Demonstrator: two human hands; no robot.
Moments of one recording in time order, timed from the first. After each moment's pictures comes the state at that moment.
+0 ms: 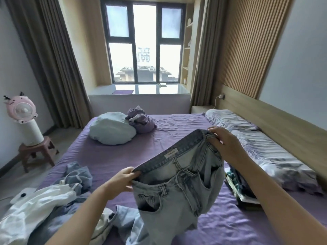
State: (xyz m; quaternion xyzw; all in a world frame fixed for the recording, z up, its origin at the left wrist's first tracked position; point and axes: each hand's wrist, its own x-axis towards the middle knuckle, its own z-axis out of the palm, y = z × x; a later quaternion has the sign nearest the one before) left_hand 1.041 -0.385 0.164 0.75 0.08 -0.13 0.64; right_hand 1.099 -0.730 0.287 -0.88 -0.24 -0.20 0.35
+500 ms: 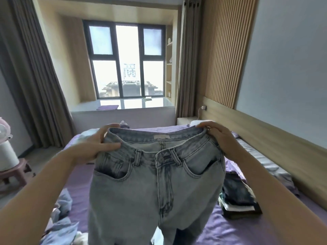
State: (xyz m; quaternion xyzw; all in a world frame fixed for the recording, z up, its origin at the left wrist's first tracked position) left_hand 1.073 -0.380 0.327 0.83 -0.11 0.02 0.54; right_hand 1.107 -0.790 0.338 -0.77 -0.24 -0.13 0.57
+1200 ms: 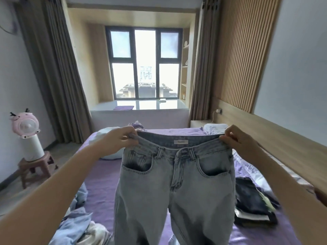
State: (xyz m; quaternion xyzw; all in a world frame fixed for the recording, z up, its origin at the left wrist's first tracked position) left_hand 1.057 -0.406 0.342 0.94 -0.11 0.09 0.32; right_hand 1.120 -0.831 0.320 -0.86 -0.25 -0.21 0.39
